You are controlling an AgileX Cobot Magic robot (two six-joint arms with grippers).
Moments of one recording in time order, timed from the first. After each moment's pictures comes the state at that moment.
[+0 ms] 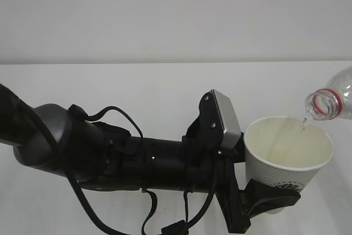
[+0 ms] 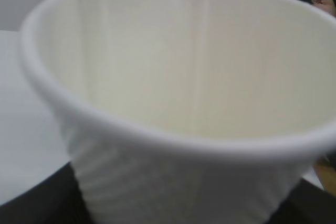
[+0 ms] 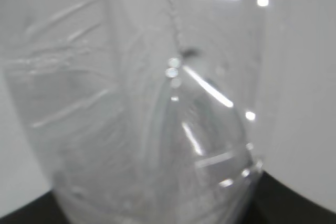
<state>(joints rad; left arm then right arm) -0.83 2.08 -0.96 0.83 -0.97 -0.47 0.19 0.95 -0.20 0.22 -0.57 -1.65</state>
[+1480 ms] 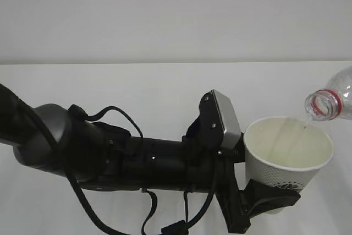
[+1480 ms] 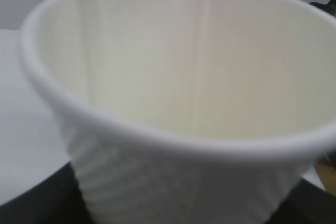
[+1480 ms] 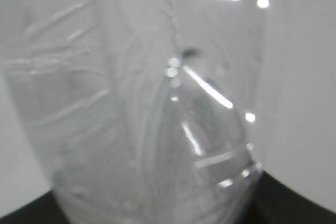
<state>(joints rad) -0.83 2.08 -0.96 0.83 -0.97 -0.47 0.19 0.95 -0.20 0.21 -0.57 -1.66</state>
